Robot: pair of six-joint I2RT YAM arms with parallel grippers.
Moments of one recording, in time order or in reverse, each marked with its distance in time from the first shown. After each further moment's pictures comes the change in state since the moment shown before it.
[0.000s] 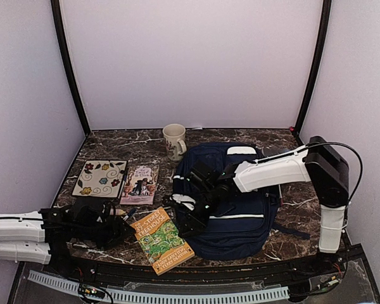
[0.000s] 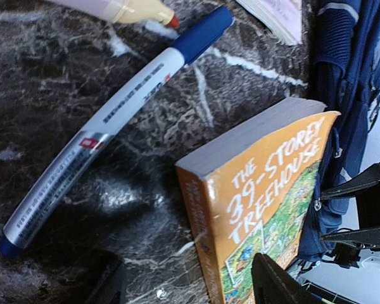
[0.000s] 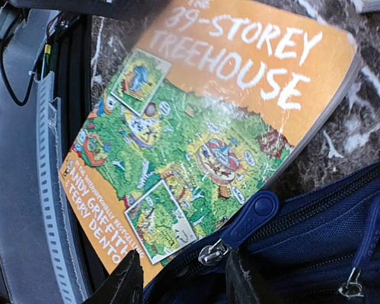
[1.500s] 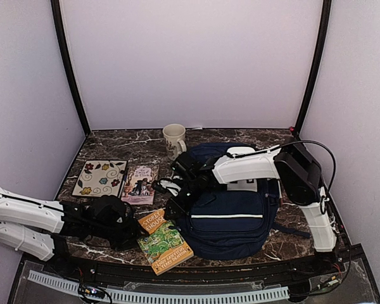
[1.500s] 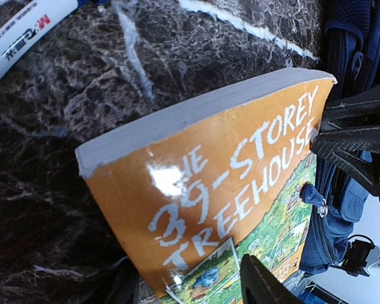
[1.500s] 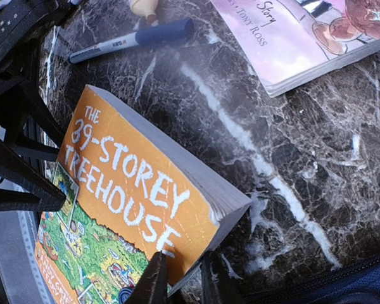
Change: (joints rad) left arm -0.143 0.393 0.161 0.121 -0.053 -0.098; right arm -0.043 0.282 0.319 -0.014 0.024 0.132
